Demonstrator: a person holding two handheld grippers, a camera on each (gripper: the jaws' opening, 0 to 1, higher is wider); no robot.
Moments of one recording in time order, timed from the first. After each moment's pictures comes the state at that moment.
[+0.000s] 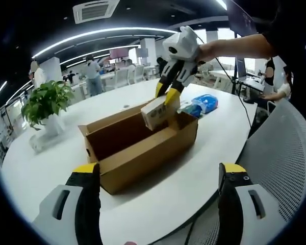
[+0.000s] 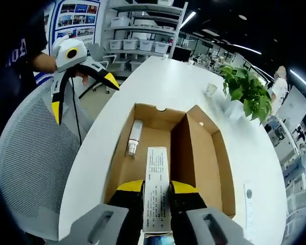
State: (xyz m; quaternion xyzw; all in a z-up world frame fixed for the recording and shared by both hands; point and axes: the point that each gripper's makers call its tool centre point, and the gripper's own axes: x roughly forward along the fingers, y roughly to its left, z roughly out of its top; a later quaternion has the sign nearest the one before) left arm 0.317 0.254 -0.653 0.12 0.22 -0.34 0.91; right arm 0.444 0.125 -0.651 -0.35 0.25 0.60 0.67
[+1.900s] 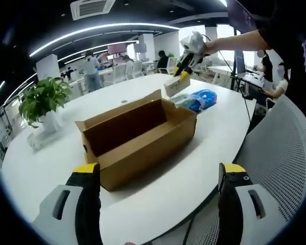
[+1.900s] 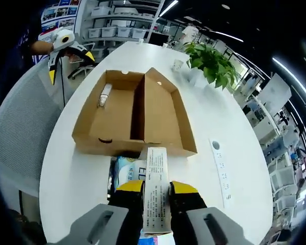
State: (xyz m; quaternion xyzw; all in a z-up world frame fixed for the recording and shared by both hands) left arm 0.314 0.254 -0.662 0.12 0.24 -0.34 0.90; right arm 0.505 -0.036 -0.655 -0.39 0.28 0.51 0.72
